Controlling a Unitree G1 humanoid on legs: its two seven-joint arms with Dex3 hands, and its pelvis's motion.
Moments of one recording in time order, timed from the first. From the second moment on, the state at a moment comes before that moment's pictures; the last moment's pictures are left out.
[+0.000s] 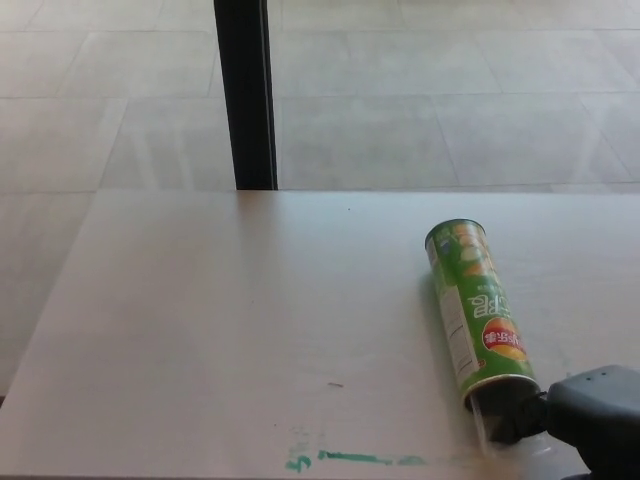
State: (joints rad) left_arm 0.52 0.36 0.64 0.07 -0.61 0.11 -0.56; right_arm -0.15 -0.80 0.36 -0.13 -0.66 -0.05 0.44
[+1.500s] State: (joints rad) left_arm 0.54 0.36 0.65 0.09 -0.61 0.10 -0.58; right_arm 0.12 -0.84 0.31 -0.37 -0.72 -0.03 0.50
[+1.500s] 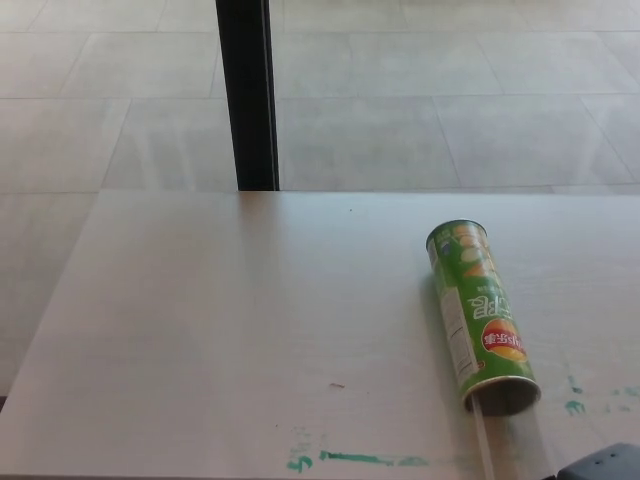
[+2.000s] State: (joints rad) left_arm 0.56 0.36 0.65 0.09 -0.61 0.10 -0.58; right_arm -0.06 -0.83 0.28 -0.40 -0.72 0.00 0.58
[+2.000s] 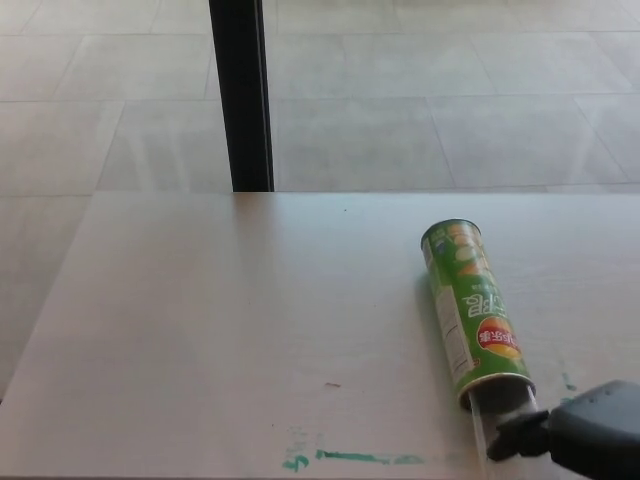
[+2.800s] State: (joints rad) left_arm 0.58 0.36 0.66 0.12 -0.61 0.09 -0.59; right_arm -0.12 -1.09 -0.12 -0.52 -0.52 0.04 0.82
